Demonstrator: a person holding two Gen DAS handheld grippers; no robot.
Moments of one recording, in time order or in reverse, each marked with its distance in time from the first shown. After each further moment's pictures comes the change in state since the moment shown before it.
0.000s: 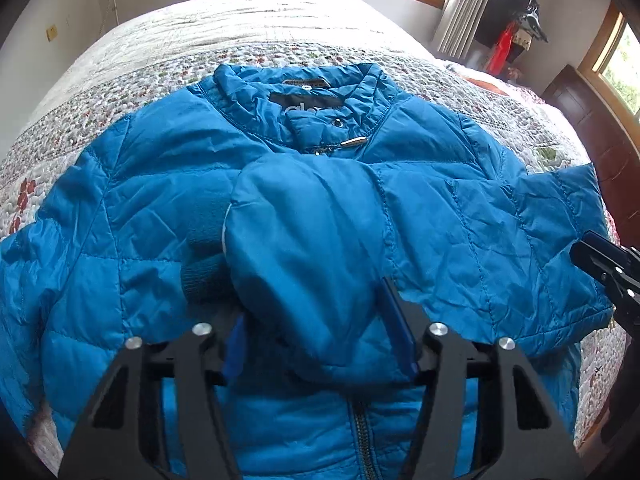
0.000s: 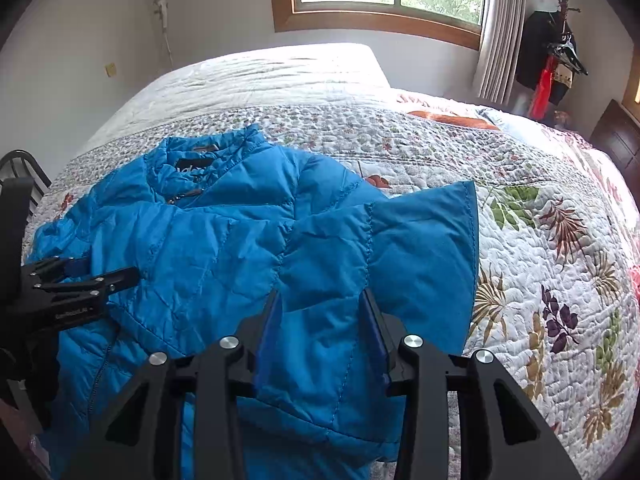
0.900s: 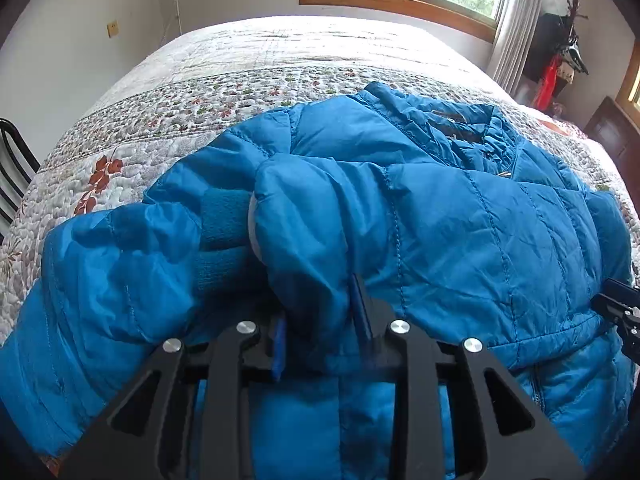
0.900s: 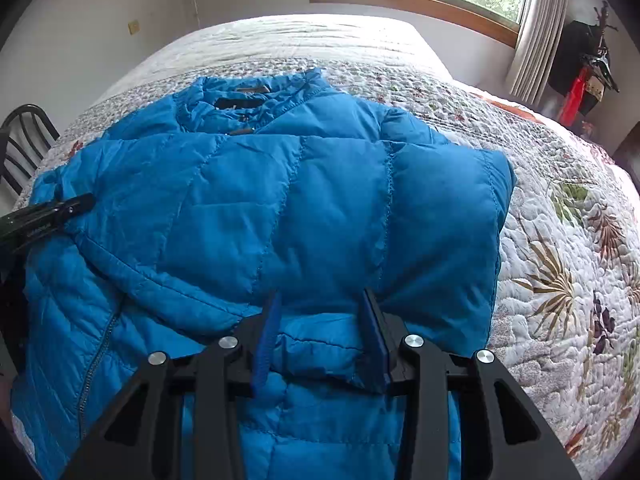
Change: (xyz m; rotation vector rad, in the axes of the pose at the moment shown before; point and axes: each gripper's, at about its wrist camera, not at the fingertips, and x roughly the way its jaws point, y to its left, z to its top) left arm -0.016 0.113 -0.014 -0.076 -0.122 0.164; right arm 0.042 0.057 -0.020 -0.093 0.083 0.029
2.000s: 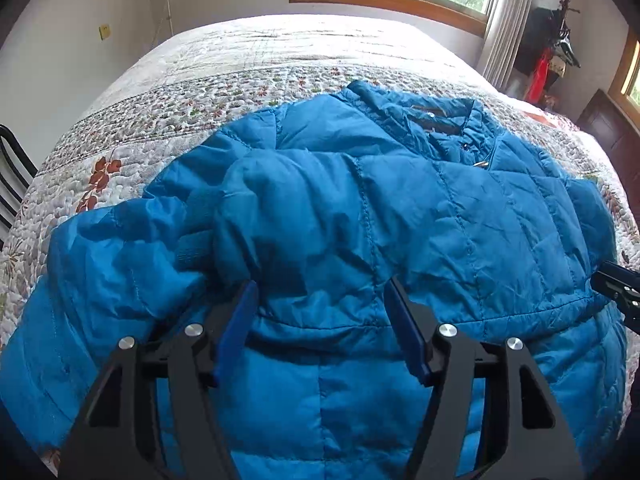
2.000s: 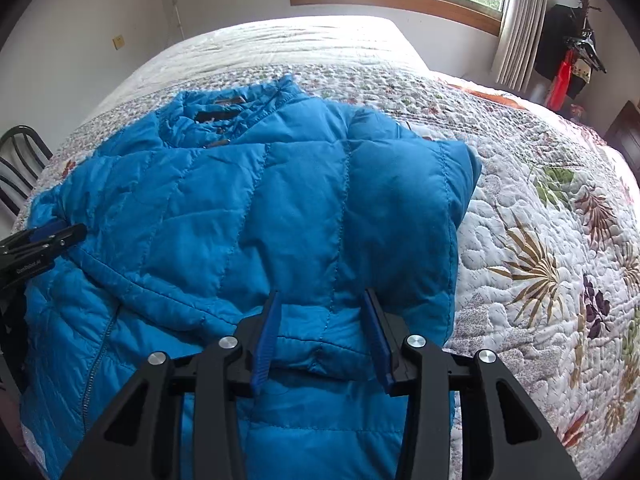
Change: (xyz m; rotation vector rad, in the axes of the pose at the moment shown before) left arm -0.023 -0.007 -0.006 0.017 0.000 -0.026; right arm -0.020 -0.017 0.002 0.063 -0.017 0.033
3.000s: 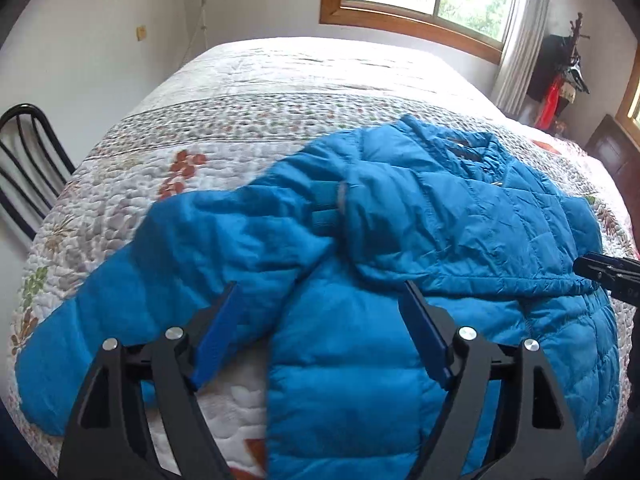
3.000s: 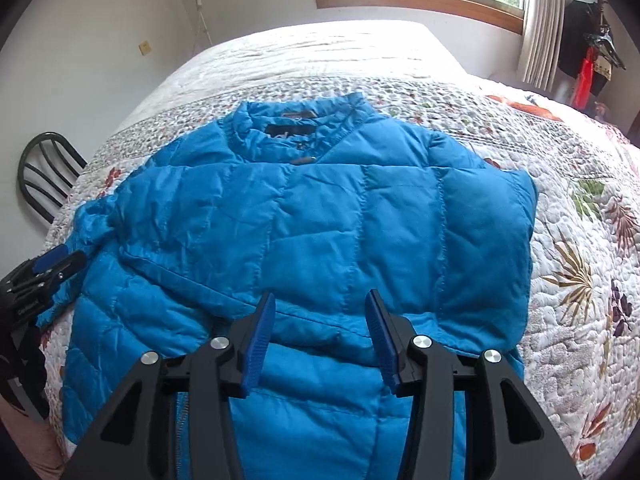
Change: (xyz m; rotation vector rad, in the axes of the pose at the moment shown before) left arm -0.075 0.078 -0.035 -0.069 -0.063 0.055; right arm -0.007 0.063 0.017 -0.008 0.025 0.073
